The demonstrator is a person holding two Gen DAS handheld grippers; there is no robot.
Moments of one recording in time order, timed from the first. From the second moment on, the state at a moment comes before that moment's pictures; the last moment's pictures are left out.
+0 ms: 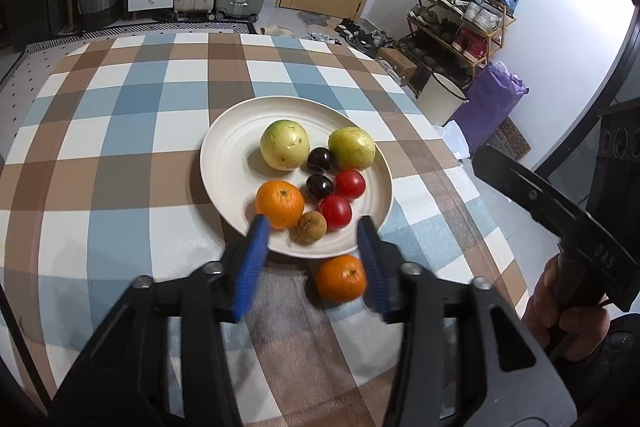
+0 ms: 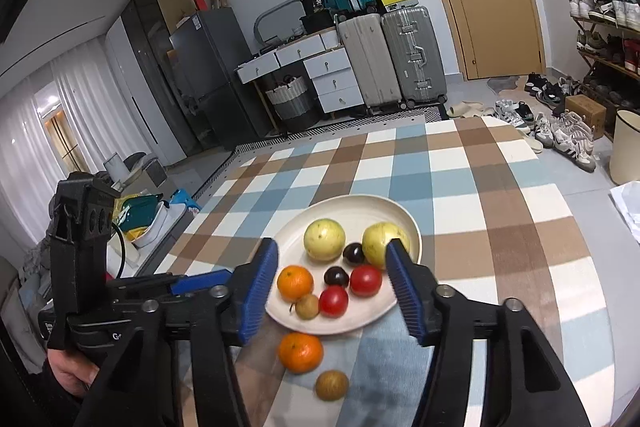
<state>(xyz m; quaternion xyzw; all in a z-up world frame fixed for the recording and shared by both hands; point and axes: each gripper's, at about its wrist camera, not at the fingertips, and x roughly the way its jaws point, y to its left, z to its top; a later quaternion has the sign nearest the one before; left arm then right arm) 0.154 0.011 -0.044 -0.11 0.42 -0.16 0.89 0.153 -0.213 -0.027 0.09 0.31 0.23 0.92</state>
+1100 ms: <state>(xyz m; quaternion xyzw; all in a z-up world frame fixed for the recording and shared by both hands) 0.130 0.002 -0.086 -0.10 0.46 -0.13 0.87 0.090 -0.214 -0.067 0.08 0.33 0.22 0.91</state>
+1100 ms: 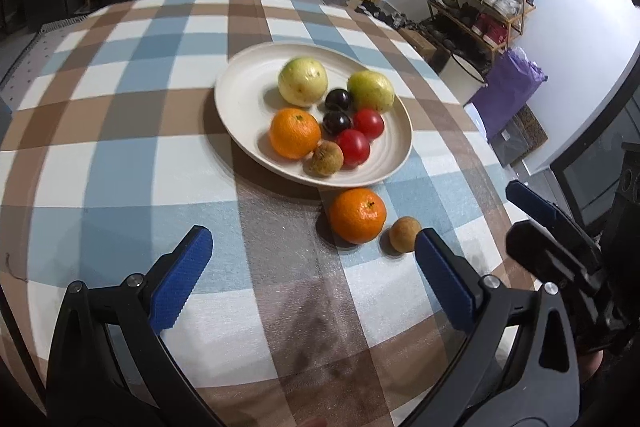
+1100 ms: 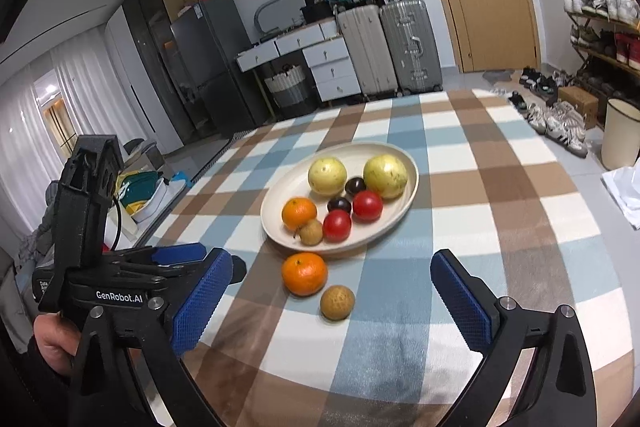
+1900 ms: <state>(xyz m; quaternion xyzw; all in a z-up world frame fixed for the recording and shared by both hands) 0.174 -0.027 -0.124 -0.10 0.50 -0.15 0.85 0.128 -0.254 -0.105 0.15 0.37 0.19 0.90</state>
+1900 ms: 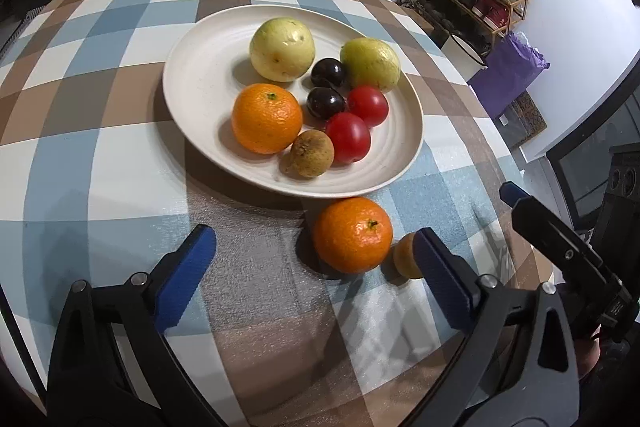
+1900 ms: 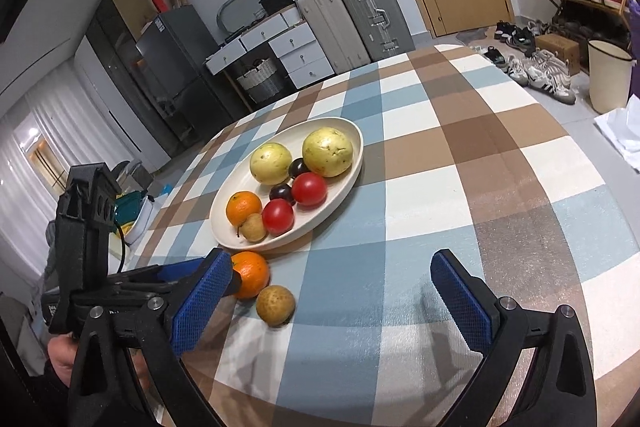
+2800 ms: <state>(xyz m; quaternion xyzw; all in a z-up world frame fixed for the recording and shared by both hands) 0.155 -0.021 -0.112 -0.09 0.48 -0.17 0.85 0.125 -0.253 -0.104 0.15 0.37 0.21 0.89</state>
